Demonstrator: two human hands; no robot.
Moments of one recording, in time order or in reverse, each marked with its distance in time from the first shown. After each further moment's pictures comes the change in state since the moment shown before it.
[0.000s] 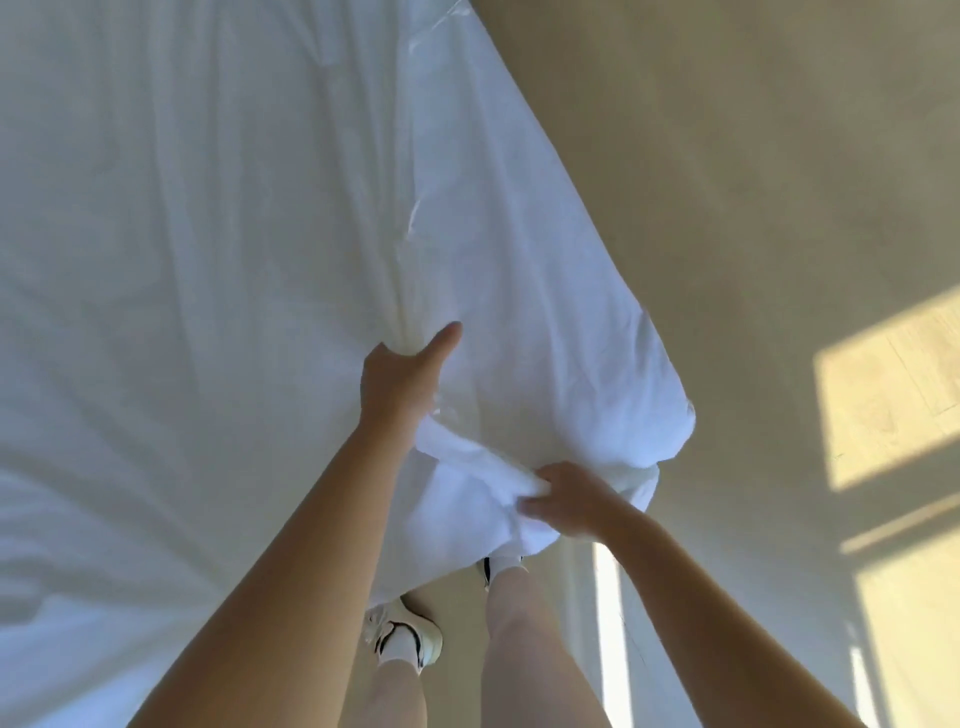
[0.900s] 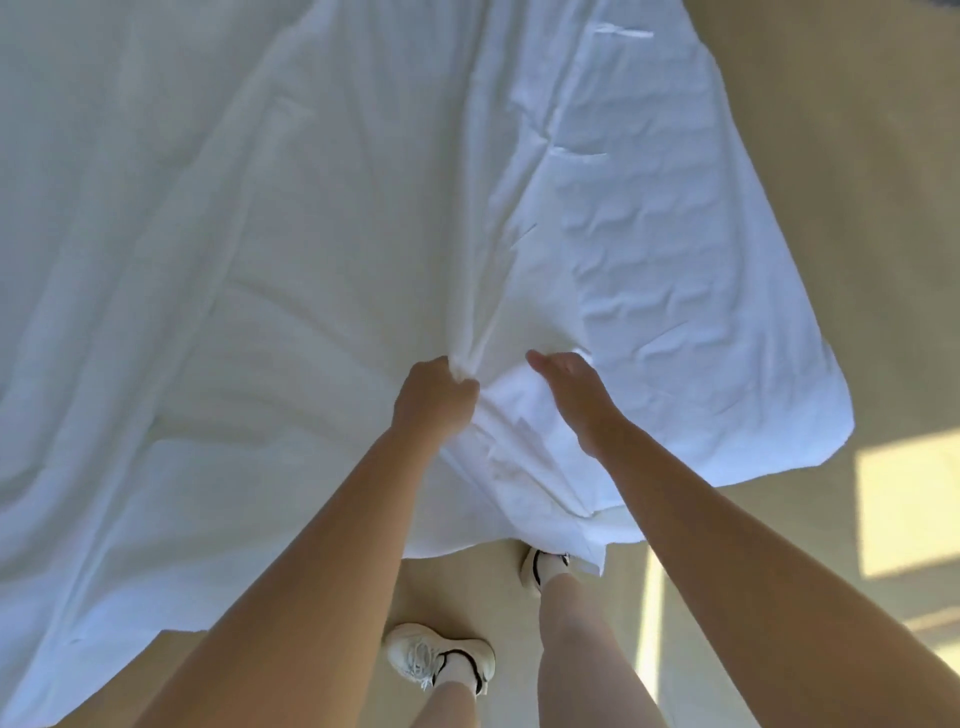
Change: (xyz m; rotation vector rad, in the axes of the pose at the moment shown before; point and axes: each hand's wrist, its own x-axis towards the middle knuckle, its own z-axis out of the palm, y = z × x) left_hand 0.012 -0.162 -0.268 0.313 -0.102 0.270; right_hand 0.011 -0.237 0.160 0.535 0.453 -0.219
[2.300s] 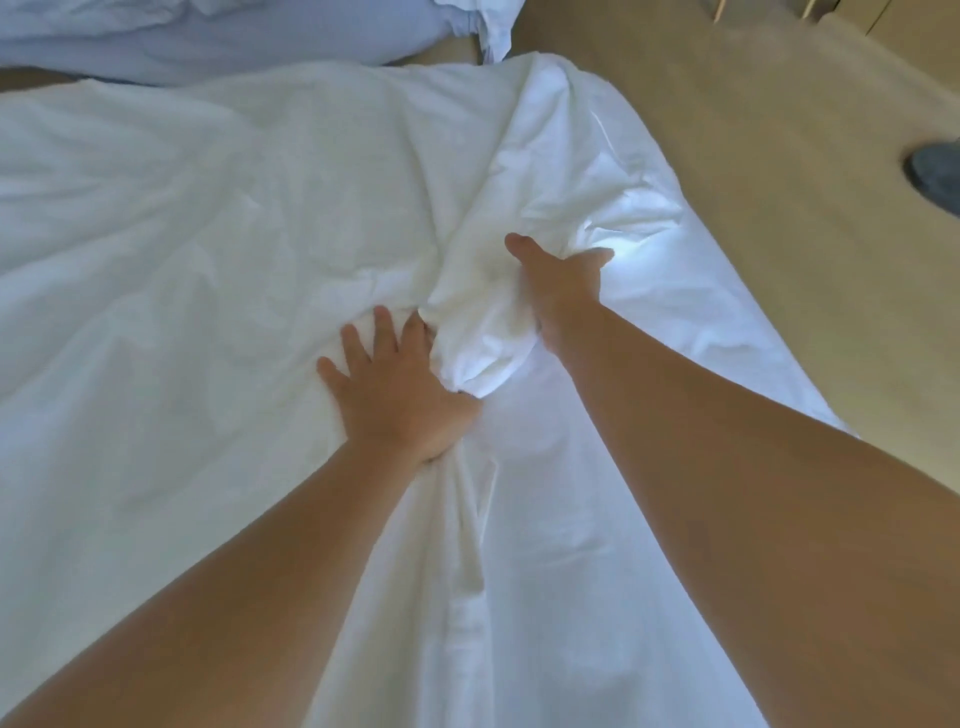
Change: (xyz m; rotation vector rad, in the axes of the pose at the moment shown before) left_hand 0.594 0.279 -0.067 0.443 0.501 0.187; right_hand 0.628 -0.386 -0.058 0.430 0.214 -0.201
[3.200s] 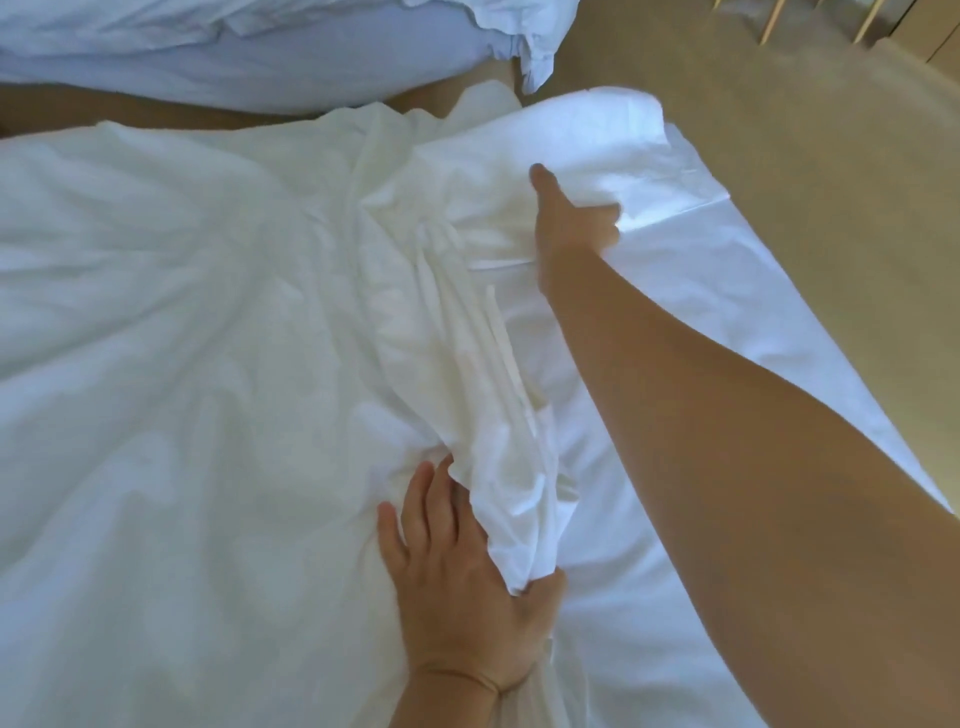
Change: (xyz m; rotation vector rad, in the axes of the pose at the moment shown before) left_hand 0.000 -0.010 0.015 -0.193 0.201 0.131; right_hand 0.120 -0.071 0.129 -0.032 0.130 -0.092
